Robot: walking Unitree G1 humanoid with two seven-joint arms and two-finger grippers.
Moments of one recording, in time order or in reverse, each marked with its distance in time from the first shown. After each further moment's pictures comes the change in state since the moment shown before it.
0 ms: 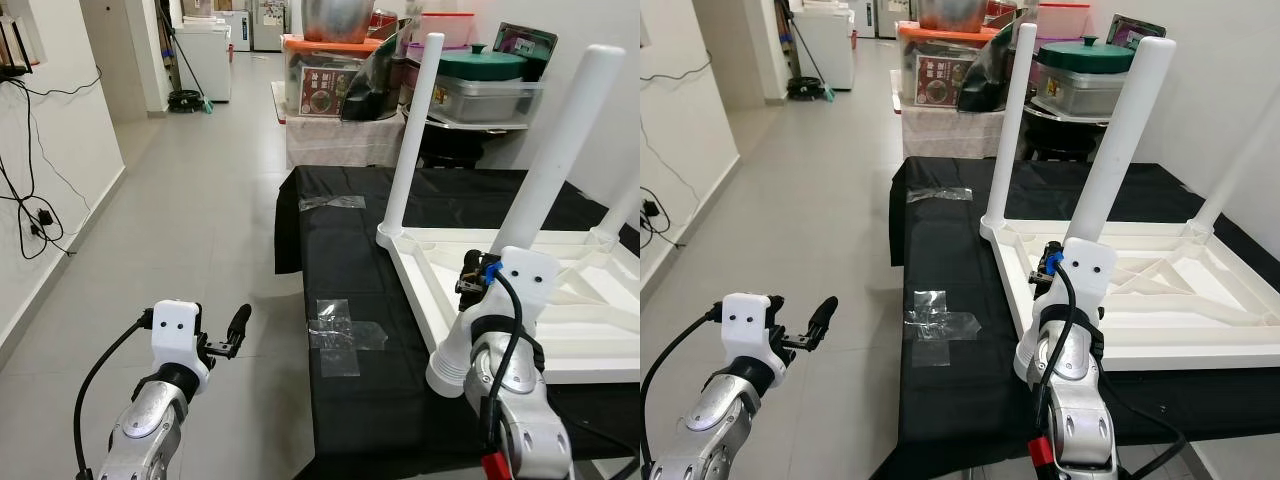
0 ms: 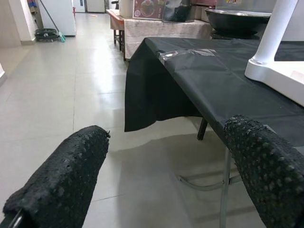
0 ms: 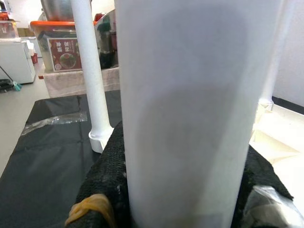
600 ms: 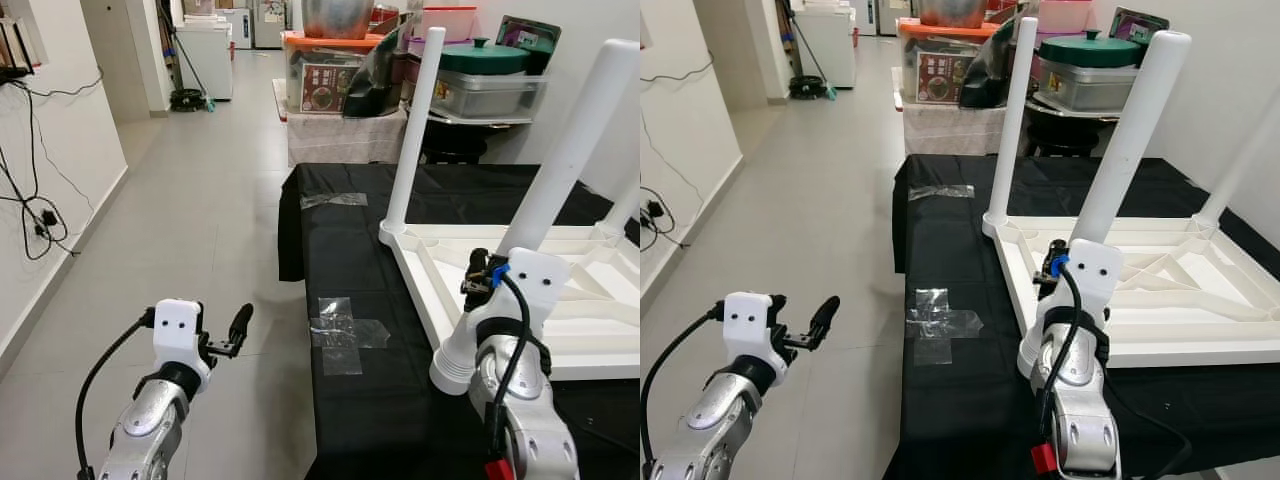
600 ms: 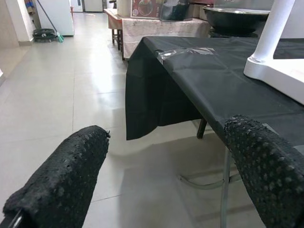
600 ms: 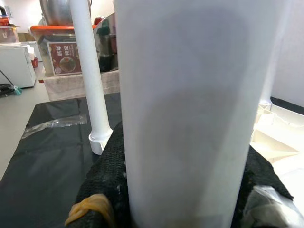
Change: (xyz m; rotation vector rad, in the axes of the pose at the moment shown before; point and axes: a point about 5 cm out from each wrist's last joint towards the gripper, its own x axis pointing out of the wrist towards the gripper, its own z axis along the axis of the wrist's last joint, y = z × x) left arm 0.002 -0.001 0.001 0.000 -0.003 -0.012; right arm -0.004 -0.003 0.002 0.003 -0.020 -0.006
